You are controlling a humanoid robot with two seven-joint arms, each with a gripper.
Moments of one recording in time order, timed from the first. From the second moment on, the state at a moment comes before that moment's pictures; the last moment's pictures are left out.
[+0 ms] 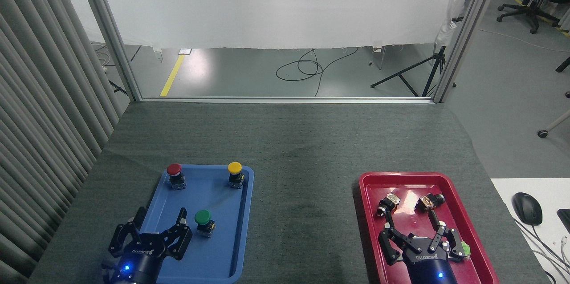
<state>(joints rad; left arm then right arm) 0.04 0.18 -0.05 -1.55 -1.27 -0.03 0.09 0.11 0.03 -0.09 -1.61 1.54 -0.11 -0.05</state>
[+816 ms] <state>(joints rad) 0.05 0.18 -0.05 -1.57 -1.27 0.02 0.11 0.11 0.04 -0.09 -1.61 1.54 -0.11 -0.05</state>
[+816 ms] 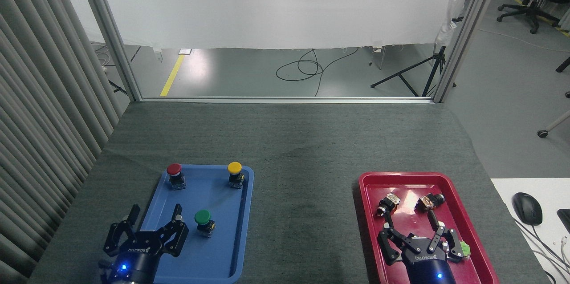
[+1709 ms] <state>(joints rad) 0.03 0.18 -0.05 -1.58 -1.28 0.01 0.10 0.10 0.05 -0.10 -1.61 1.54 -0.11 -0.06</state>
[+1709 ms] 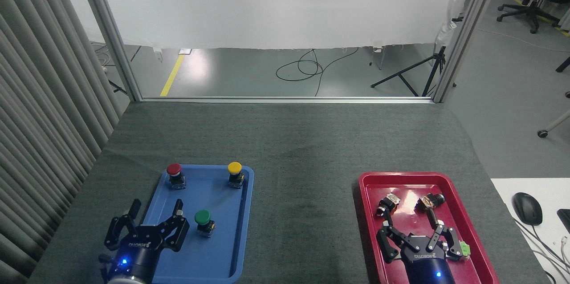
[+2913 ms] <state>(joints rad) 0.05 0.19 -0.19 -1.52 -1.37 -0.02 0.08 0.12 0.09 -0.09 -1.62 1.54 -0.15 -0.06</state>
